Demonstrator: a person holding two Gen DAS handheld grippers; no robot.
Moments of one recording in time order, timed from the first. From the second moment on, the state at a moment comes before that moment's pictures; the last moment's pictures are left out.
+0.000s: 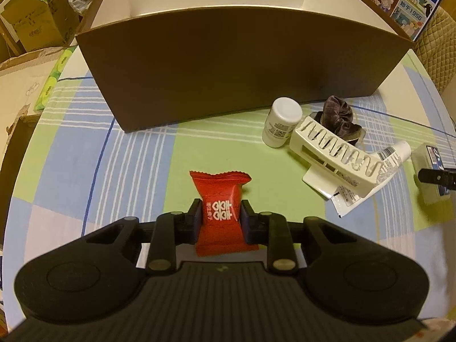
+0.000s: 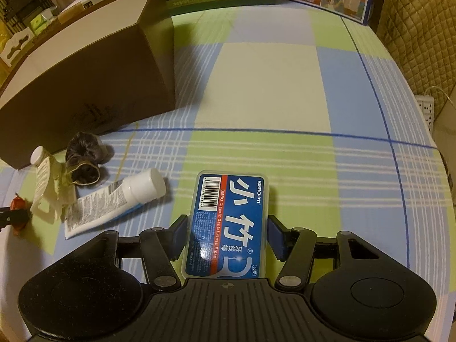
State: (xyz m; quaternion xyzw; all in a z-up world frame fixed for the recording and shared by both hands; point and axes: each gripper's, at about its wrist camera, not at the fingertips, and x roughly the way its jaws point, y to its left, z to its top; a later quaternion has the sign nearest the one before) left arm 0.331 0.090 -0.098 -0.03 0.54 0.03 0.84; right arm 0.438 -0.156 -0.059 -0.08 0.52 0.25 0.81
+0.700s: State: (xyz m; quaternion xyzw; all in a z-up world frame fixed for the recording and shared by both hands) left arm 0.327 0.091 -0.018 -0.02 0.45 0.01 0.89; right arm 0.424 -0.106 0.027 -0.05 0.43 0.37 0.82
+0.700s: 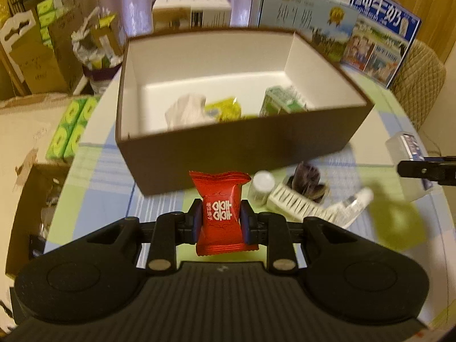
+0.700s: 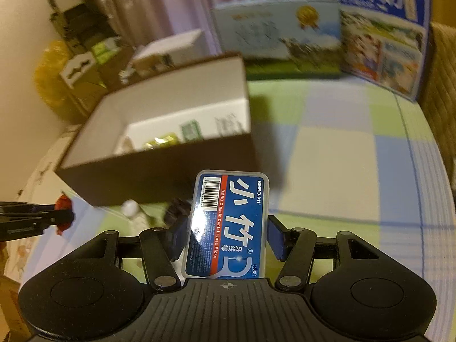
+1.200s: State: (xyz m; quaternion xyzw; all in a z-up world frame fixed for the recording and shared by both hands) left arm 0.378 0.091 0.027 0.01 0.39 0.01 0.92; right arm 0.440 -0.003 0.069 -0.07 0.36 0.47 0.80
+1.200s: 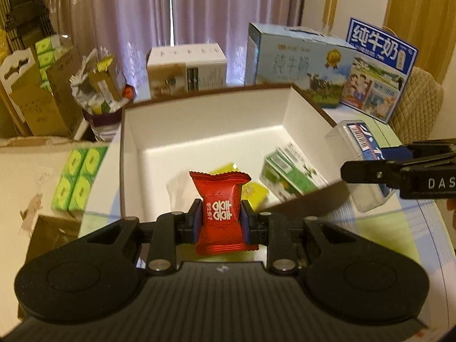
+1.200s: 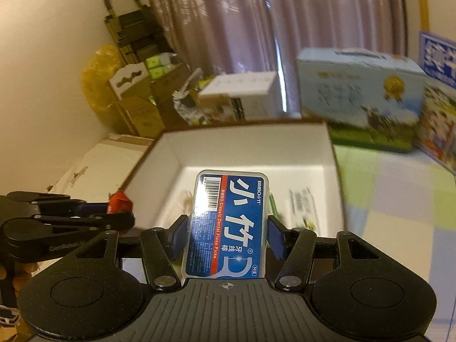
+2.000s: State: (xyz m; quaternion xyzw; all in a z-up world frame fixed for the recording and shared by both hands) left arm 0.501 0.132 0.008 0.06 0.40 0.04 0.91; right arm 0.519 0.108 0.036 -0.12 0.37 0.47 0.79
